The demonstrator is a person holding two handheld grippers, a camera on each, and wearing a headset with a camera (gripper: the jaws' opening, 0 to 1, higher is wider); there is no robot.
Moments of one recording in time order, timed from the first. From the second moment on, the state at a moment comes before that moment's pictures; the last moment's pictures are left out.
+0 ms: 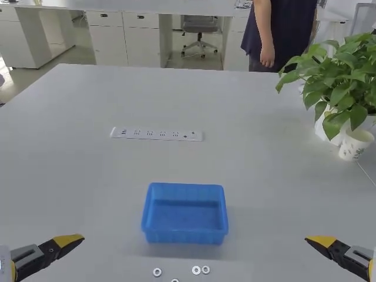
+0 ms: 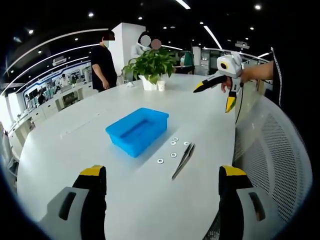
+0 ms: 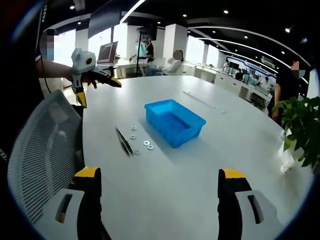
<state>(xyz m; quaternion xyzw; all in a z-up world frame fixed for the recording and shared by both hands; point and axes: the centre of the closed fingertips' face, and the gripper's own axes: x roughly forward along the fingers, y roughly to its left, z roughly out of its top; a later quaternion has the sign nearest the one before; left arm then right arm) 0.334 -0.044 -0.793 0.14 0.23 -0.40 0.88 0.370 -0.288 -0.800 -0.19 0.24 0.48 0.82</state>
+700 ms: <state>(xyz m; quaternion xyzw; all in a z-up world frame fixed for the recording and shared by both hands) 0.328 -0.053 -0.805 0.17 0.24 -0.44 0.85 0.378 -0.283 -0.797 -0.21 0.23 0.50 0.81</state>
